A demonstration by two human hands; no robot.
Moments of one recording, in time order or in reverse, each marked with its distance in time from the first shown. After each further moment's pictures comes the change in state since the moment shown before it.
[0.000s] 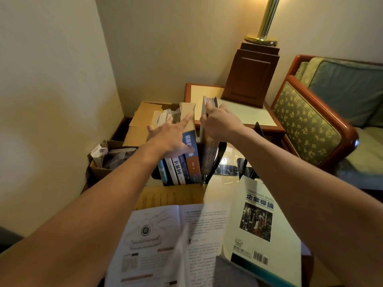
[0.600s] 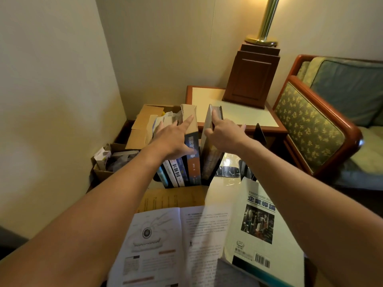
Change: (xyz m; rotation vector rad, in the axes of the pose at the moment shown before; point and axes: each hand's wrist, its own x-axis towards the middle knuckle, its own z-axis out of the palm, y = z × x) left_hand 0.001 0.005 0.000 -0.102 0.041 0.095; right_hand -0.019 0.014 0.007 0.150 -0.070 0.065
